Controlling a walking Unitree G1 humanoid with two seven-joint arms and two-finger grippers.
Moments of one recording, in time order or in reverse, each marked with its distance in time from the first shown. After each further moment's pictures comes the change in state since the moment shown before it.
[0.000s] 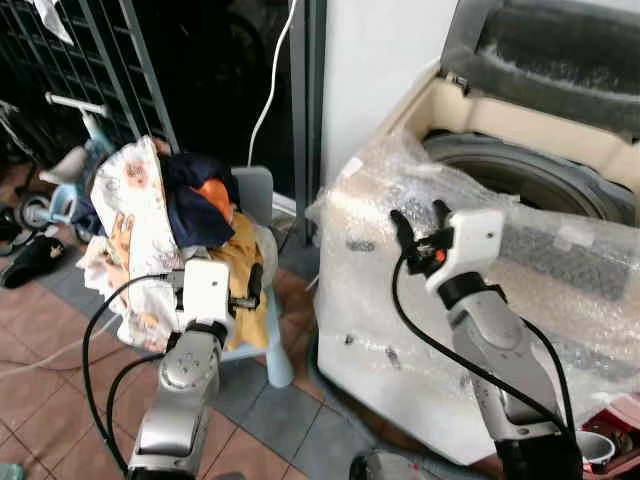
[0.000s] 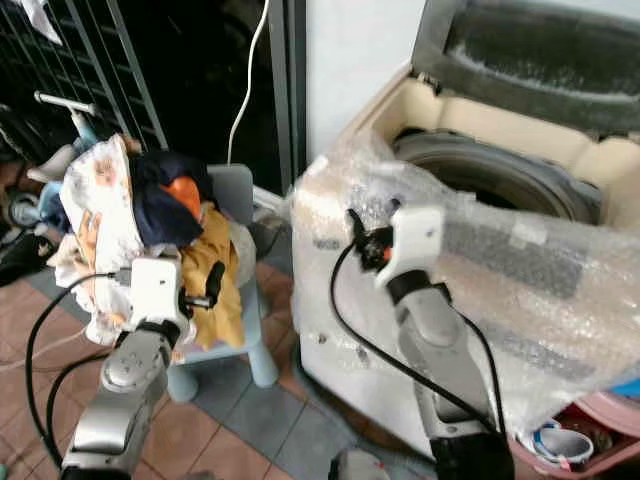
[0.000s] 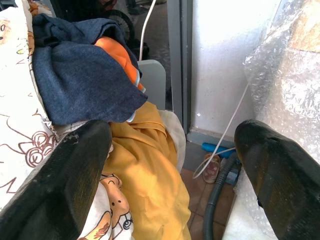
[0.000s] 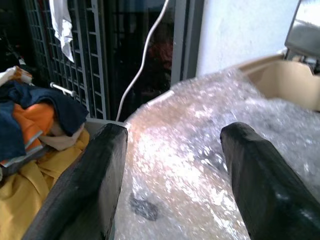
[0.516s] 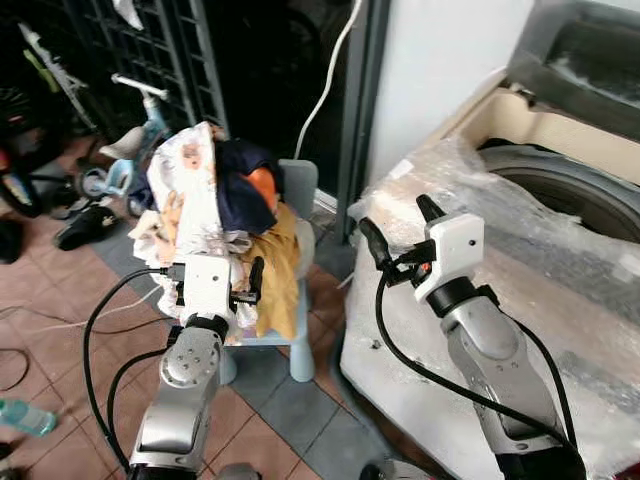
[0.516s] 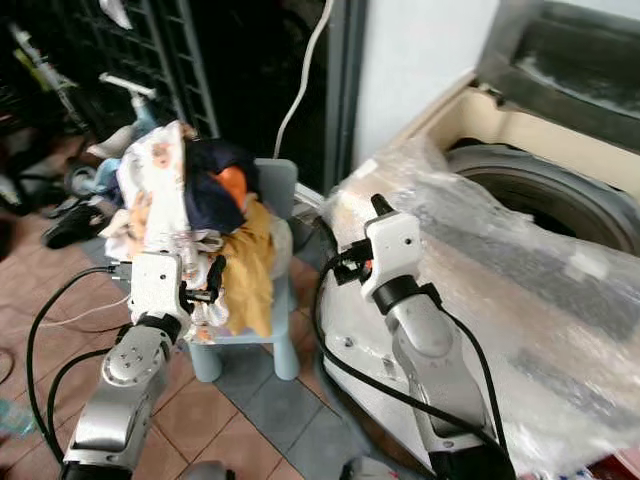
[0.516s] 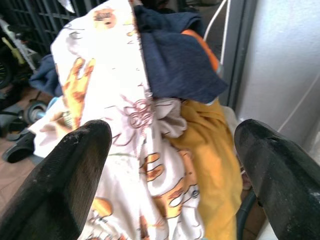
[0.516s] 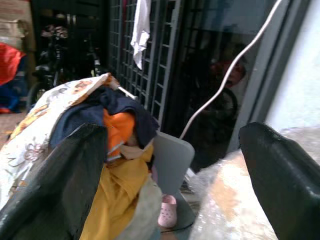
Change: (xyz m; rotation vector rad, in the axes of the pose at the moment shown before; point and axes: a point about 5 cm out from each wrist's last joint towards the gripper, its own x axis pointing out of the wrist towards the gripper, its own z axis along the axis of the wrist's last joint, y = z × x) left arm 0.003 -0.001 0.006 -0.003 -0.027 0.001; right arm -0.001 0.005 0.002 -0.064 -0.015 0.070
